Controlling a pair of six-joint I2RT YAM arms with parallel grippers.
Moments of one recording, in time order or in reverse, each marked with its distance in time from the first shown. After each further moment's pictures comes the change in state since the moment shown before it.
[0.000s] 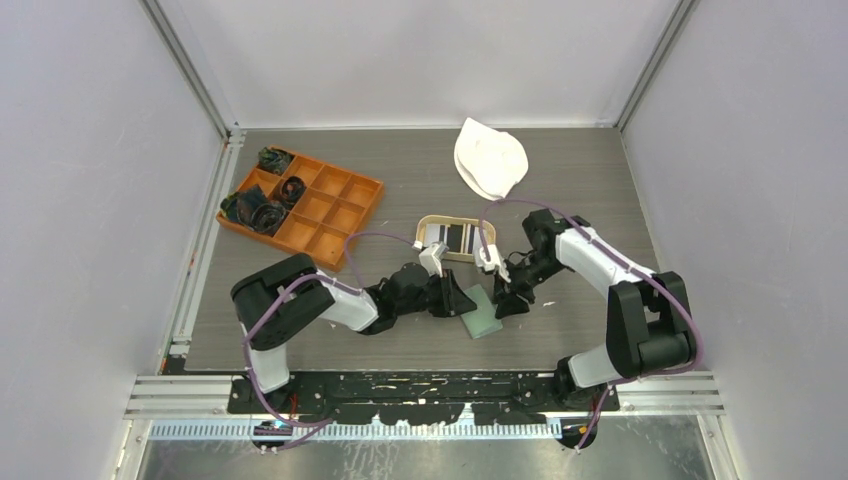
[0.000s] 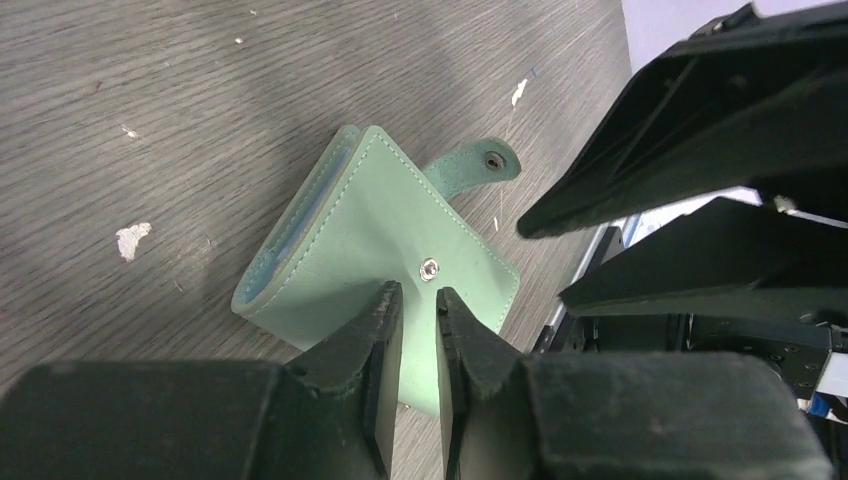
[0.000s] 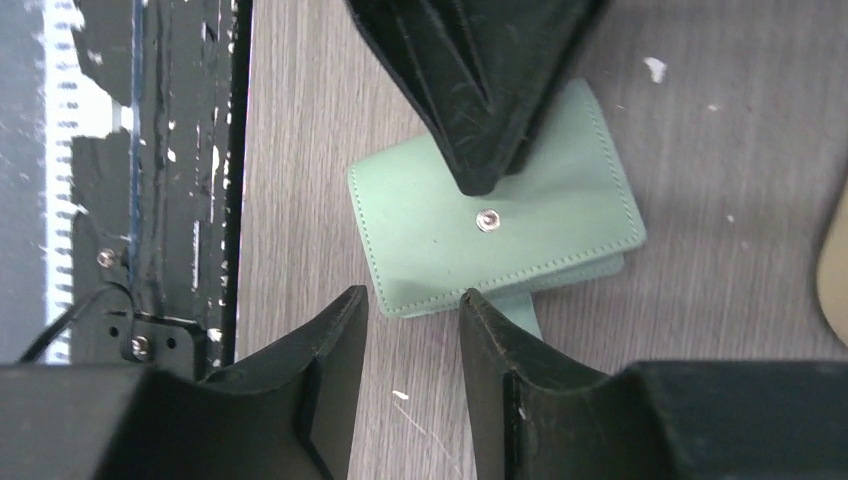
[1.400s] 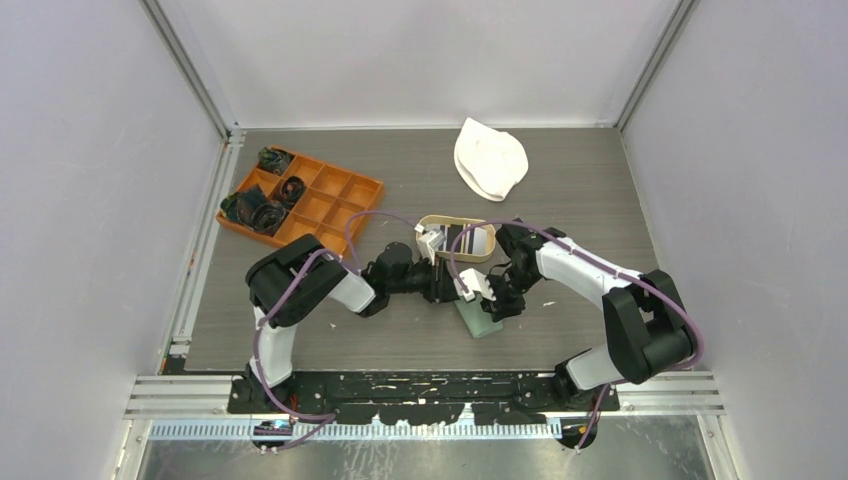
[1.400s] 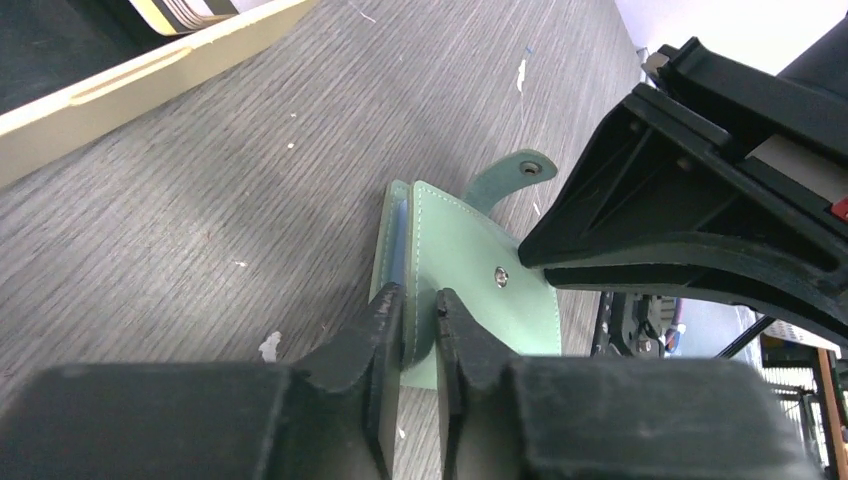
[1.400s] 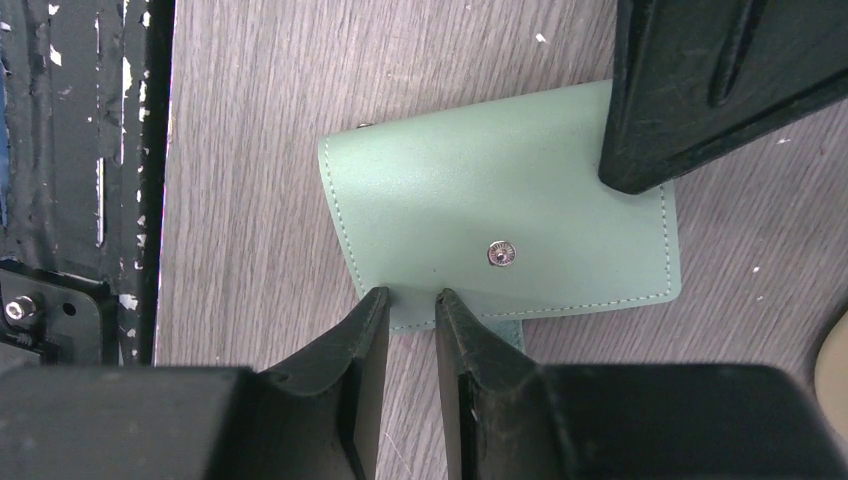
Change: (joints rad) left arm 0.181 0.136 0.035 0.171 0.360 0.282; right arm 0.221 -0.004 -0.073 0.172 0.255 0.005
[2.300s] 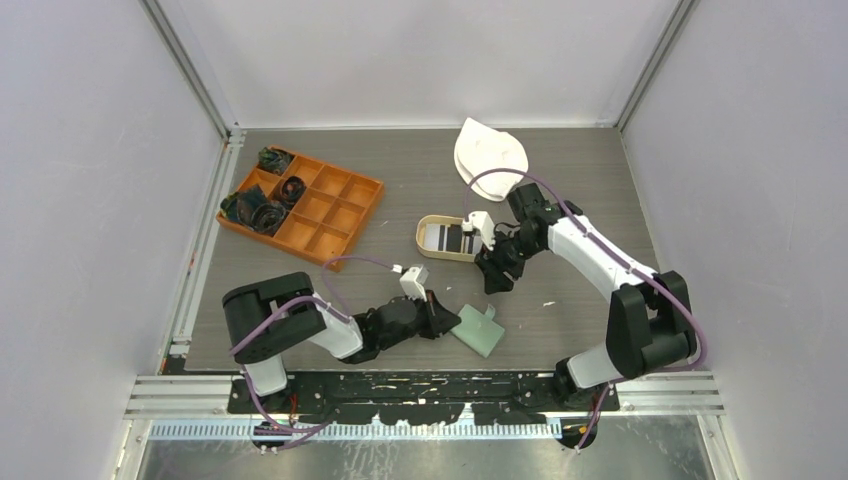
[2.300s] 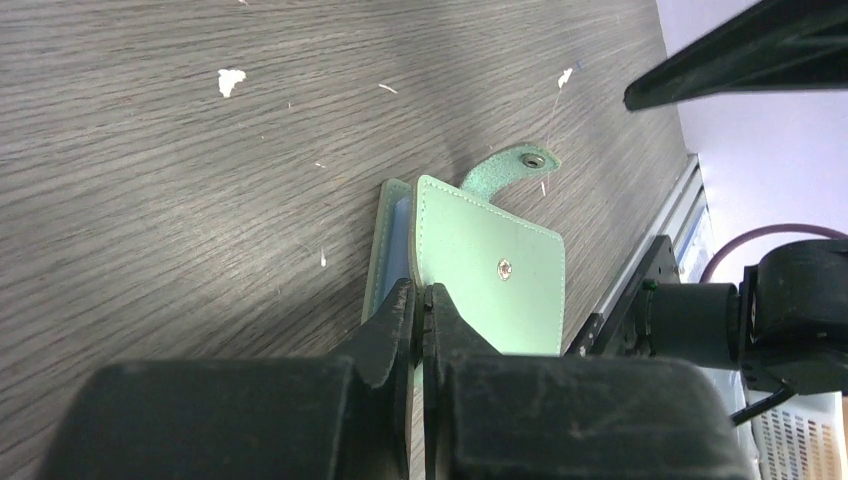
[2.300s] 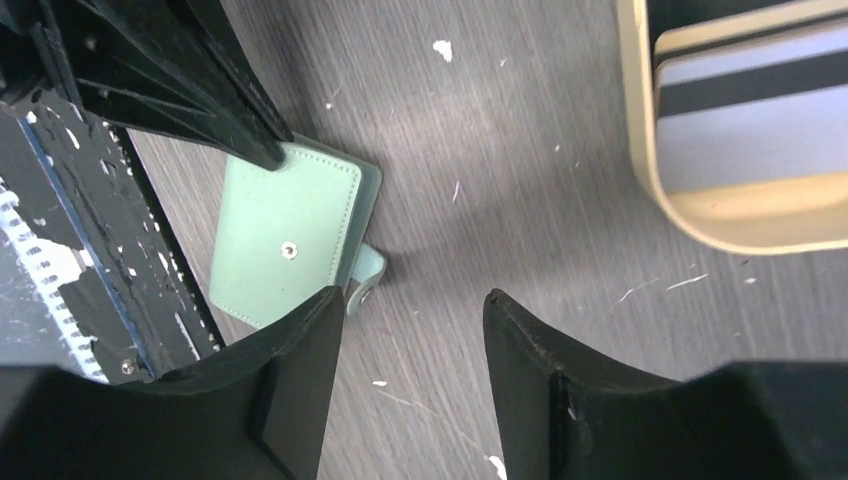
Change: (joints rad) left arm -0.320 -0.212 -0.258 0.003 -0.663 -0.281; right arm -0.102 0.008 0.222 0.017 -0.021 0.583
